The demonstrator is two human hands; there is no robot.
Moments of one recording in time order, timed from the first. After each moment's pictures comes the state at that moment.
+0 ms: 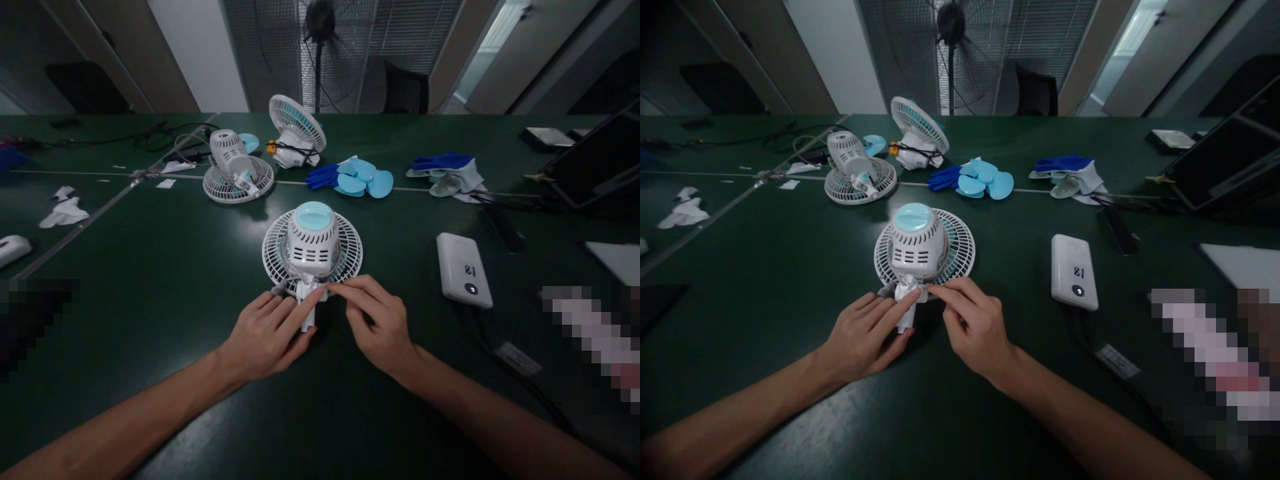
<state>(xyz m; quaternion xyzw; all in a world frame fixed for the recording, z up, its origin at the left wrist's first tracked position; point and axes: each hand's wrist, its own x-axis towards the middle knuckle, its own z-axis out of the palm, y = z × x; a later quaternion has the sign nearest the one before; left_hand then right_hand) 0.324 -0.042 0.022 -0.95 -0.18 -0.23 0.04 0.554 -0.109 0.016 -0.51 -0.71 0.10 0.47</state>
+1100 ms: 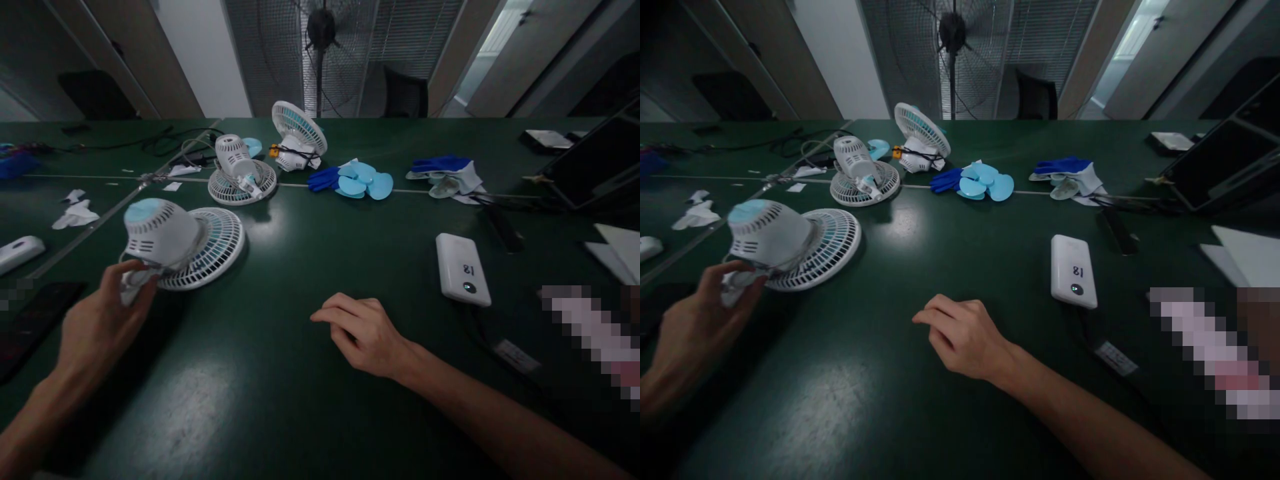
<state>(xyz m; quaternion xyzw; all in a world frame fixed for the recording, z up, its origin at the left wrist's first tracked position) 0.145 0.004 0.064 -0.69 -0.72 -0.07 0.04 0.552 -0.111 0.009 -0.42 -0.83 0.13 0.36</state>
